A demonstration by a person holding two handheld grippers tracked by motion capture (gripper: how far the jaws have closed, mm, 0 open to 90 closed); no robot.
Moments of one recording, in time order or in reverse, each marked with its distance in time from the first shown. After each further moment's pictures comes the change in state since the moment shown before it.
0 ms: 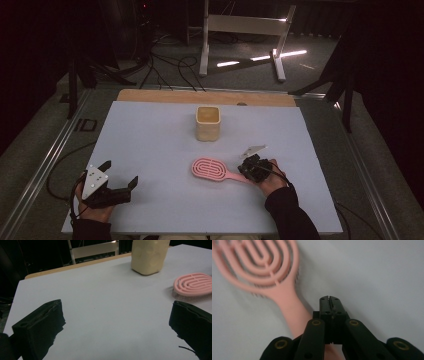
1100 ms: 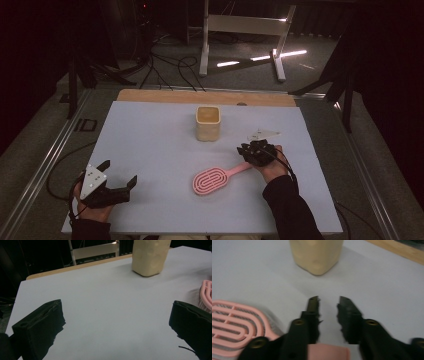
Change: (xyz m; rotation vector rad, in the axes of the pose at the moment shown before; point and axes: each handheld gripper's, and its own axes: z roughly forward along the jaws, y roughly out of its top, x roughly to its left) left arm 0.002 0.001 -0.002 -0.006 0.003 -0.005; right arm -0.027 0.027 -0.021 -0.245 -0.039 0.099
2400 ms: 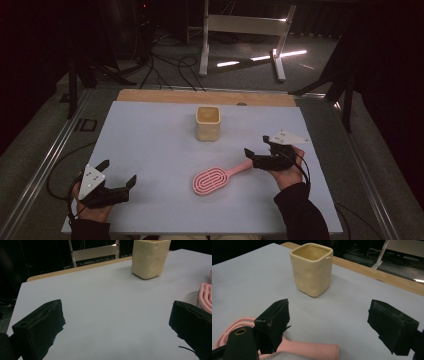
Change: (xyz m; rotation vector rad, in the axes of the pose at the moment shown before) left arm 0.001 0.002 -0.003 -0.014 0.001 -0.007; right arm -0.002 -0.002 -0.062 -0.204 -0.028 0.061
